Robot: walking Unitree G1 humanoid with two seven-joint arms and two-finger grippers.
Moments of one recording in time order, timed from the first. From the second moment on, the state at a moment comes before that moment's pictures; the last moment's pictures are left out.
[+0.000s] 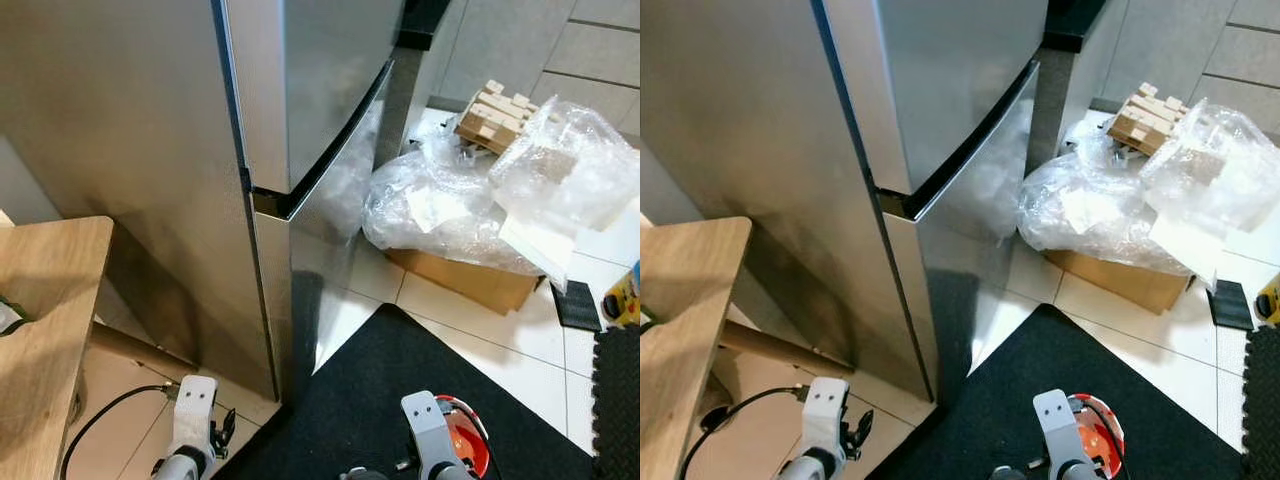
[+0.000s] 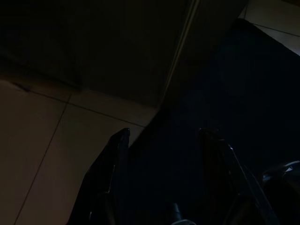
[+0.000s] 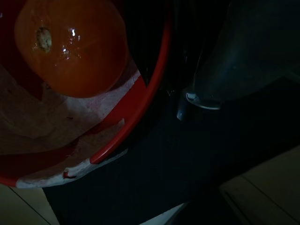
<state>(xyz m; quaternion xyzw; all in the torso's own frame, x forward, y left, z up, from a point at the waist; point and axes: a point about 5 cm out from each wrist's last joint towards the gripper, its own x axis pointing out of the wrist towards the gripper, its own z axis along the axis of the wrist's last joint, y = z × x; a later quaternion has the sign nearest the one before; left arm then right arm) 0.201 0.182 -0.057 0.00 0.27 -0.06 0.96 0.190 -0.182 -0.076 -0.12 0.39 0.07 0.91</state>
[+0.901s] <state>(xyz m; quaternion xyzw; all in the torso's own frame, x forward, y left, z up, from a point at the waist) 0.204 0.200 -0.053 0.01 0.25 0.01 0.97 0.191 -0.186 -0.075 -0.12 0.39 0.07 0.91</state>
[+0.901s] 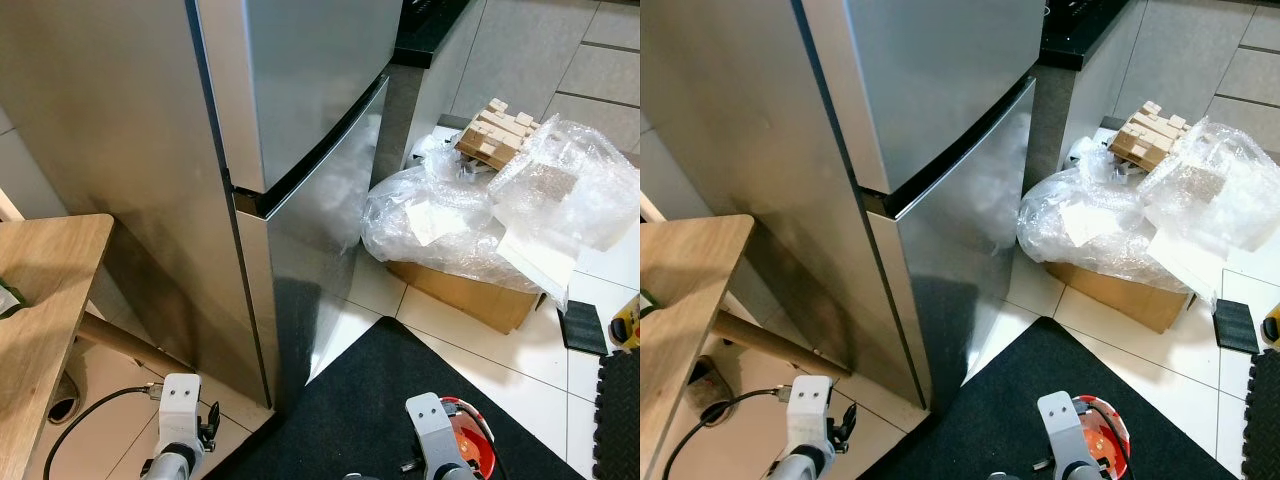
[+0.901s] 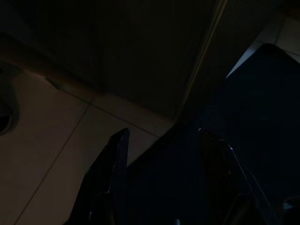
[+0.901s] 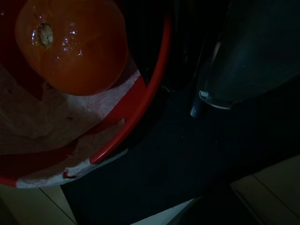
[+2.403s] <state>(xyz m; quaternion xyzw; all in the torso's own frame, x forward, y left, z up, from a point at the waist) 0.209 0.188 -0.050 0.01 0.25 -0.06 0.97 0.190 -0.181 -0.077 -0.12 0.39 0.08 0.91</state>
